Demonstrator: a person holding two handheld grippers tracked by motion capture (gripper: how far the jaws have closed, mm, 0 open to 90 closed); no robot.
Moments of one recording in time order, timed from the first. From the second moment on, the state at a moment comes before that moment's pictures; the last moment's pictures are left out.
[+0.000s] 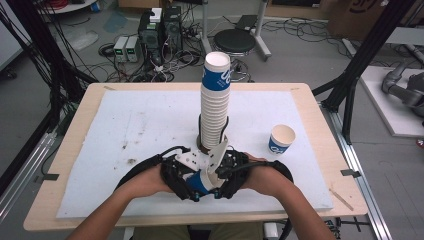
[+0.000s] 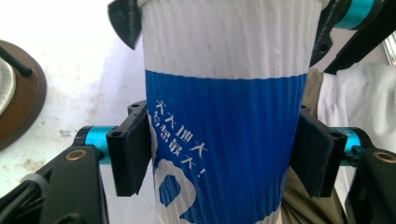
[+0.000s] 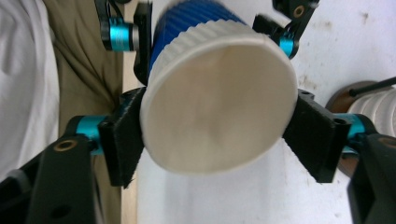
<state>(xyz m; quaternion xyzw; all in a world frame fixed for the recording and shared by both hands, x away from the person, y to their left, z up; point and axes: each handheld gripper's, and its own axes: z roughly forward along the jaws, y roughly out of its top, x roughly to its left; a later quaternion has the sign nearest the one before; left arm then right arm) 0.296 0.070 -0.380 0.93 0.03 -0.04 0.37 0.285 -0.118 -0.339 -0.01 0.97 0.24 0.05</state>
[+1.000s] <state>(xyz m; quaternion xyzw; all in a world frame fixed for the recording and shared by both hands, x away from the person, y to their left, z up) 0.299 0.126 -0.400 0.81 0.11 0.00 0.57 0.295 -0.209 -0.335 0.18 0.84 0.51 0.10</state>
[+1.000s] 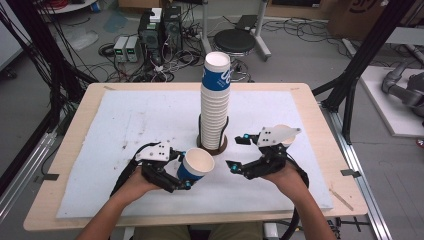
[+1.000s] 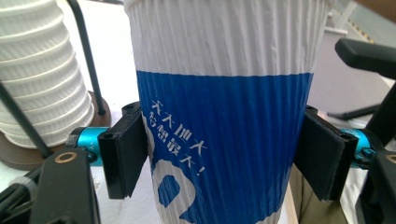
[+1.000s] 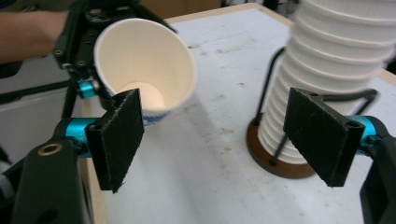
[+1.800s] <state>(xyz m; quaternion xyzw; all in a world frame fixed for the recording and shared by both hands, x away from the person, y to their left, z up) 0.294 0.157 -0.413 0.76 0.15 0.06 0.63 0.286 -0.261 -0.379 0.28 0.79 0.52 0.15</state>
